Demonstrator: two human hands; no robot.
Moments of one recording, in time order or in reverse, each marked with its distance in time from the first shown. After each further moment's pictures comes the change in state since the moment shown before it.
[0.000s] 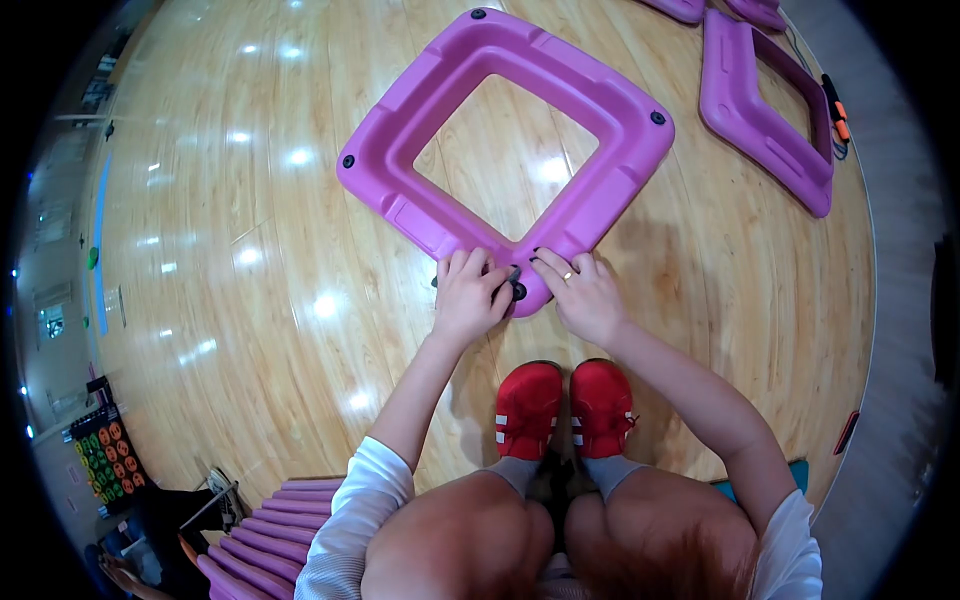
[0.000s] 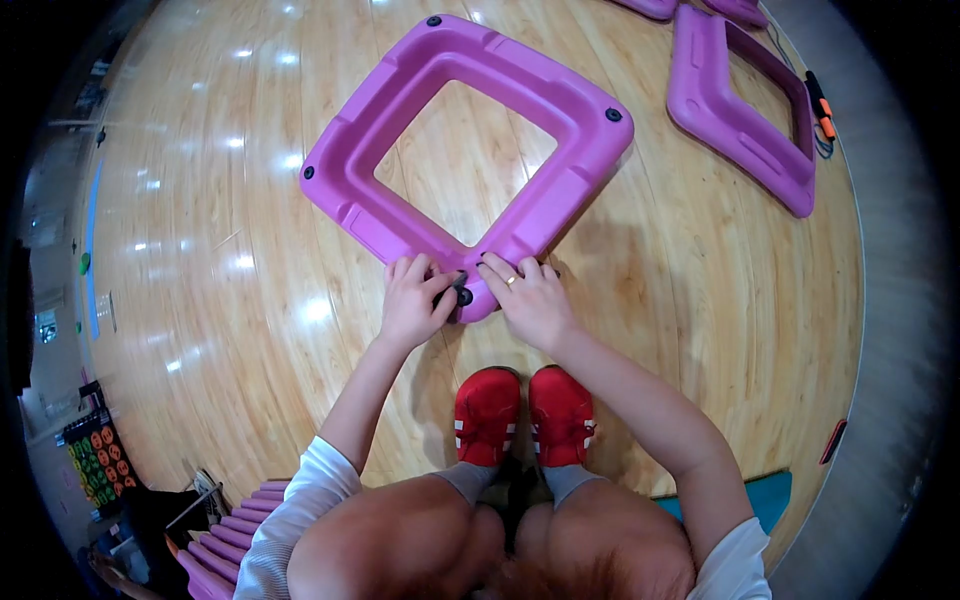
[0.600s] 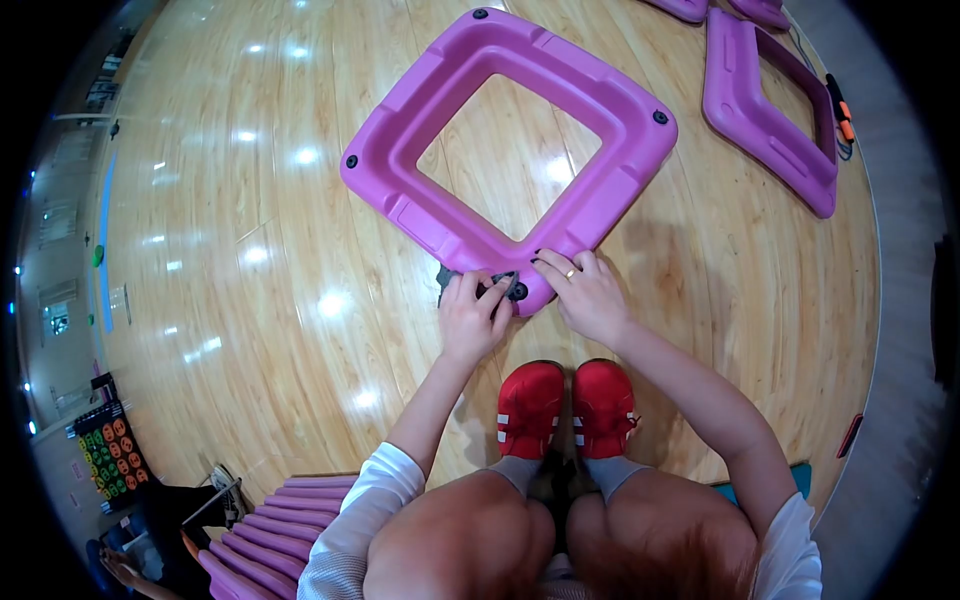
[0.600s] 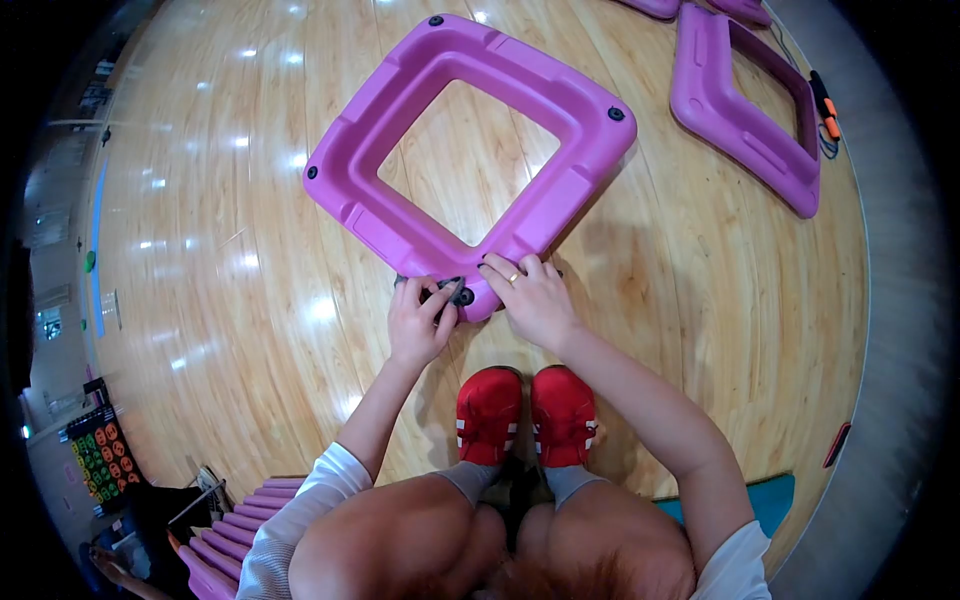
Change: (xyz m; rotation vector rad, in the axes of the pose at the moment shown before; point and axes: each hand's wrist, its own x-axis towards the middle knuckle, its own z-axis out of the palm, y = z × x) left_hand -0.026 0.011 0.014 -0.054 0.203 -0.049; right_hand 0.002 0.001 -0.005 0.124 -0.008 0.025
